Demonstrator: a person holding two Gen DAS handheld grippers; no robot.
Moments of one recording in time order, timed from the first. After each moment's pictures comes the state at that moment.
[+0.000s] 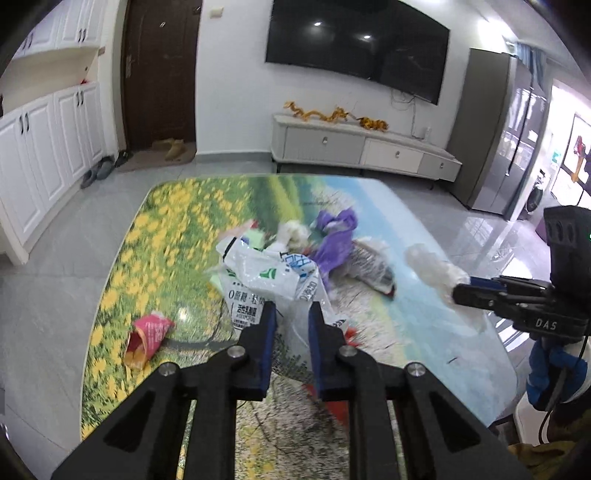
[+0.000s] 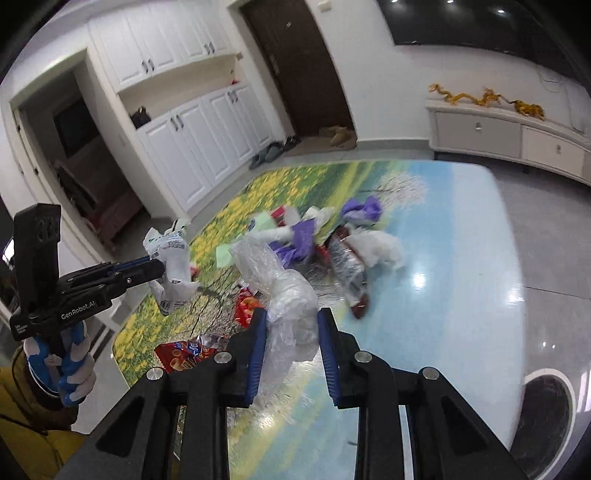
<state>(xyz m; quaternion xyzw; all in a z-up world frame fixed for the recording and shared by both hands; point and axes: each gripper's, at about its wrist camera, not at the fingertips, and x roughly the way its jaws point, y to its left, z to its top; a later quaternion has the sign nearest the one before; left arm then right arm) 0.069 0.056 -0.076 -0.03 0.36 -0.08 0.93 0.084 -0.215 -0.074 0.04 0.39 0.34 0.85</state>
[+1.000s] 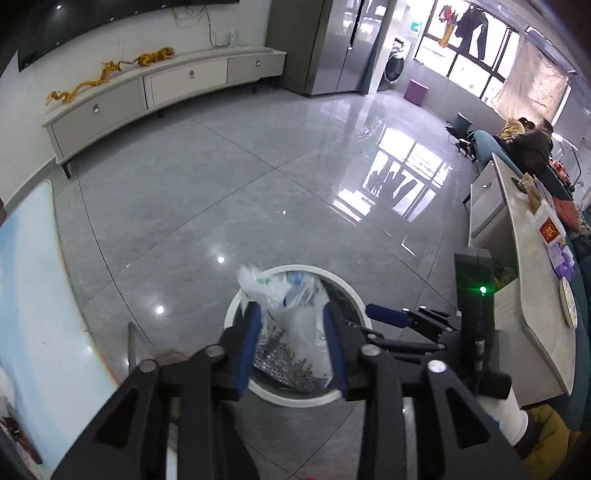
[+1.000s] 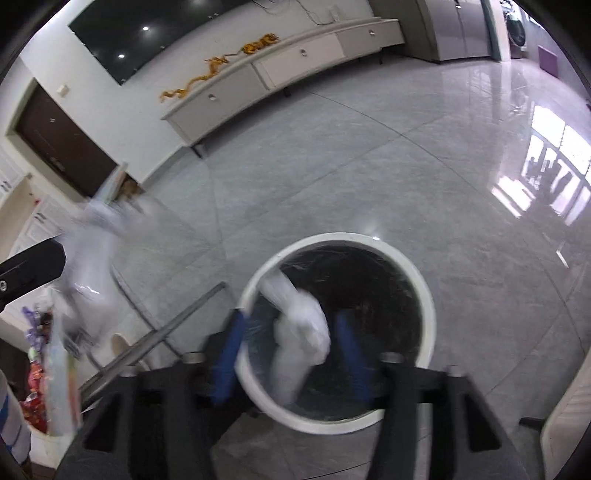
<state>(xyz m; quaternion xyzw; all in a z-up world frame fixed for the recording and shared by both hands) 0.179 -0.406 -0.146 0.11 0.47 -0.37 0.79 0.078 -0.561 -0.210 0.23 0.47 -0.02 0.85</state>
